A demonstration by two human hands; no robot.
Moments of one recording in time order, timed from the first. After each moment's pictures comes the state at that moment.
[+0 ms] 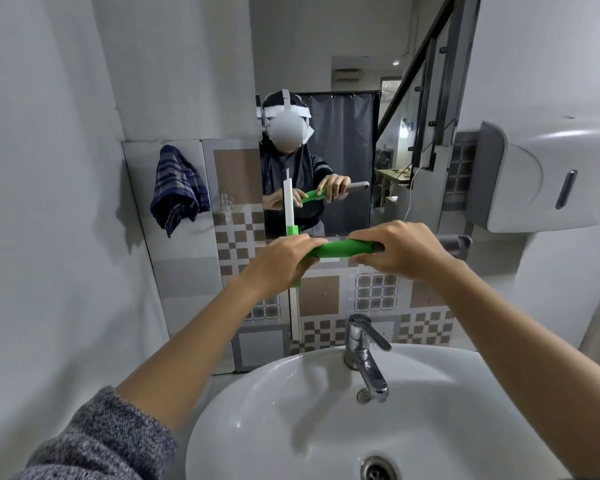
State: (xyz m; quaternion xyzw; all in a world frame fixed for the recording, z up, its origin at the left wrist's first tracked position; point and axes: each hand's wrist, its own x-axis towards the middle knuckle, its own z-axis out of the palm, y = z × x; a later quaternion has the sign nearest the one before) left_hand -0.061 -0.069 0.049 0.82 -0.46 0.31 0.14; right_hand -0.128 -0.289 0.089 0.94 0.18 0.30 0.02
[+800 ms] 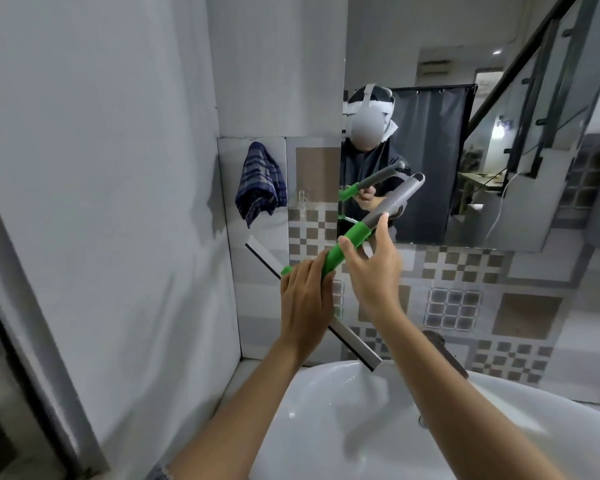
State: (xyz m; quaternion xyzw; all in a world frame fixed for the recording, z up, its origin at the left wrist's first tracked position) left_hand -0.106 -0.033 -0.014 0.80 -0.17 0.49 0.29; right_hand -0.101 -0.132 0.046 0.72 0.10 0.31 -0.61
